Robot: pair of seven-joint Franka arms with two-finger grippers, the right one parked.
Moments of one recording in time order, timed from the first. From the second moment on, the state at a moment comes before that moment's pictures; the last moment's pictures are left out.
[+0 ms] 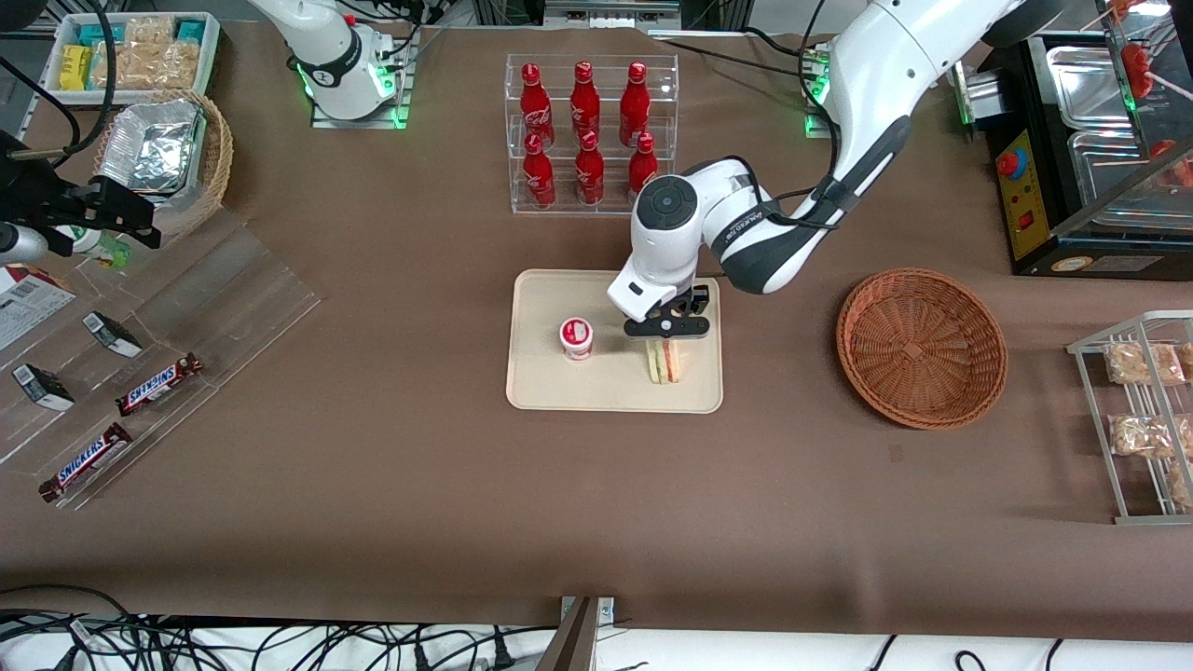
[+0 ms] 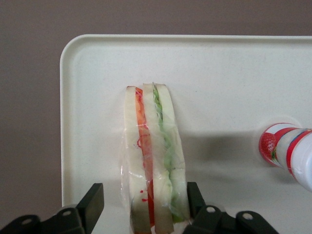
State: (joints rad) arm -0.12 0.70 -0.66 -1.71 0.59 2.19 -1.07
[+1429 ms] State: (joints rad) arm 0.04 0.60 -0.63 -1.23 0.38 1.64 -0.77
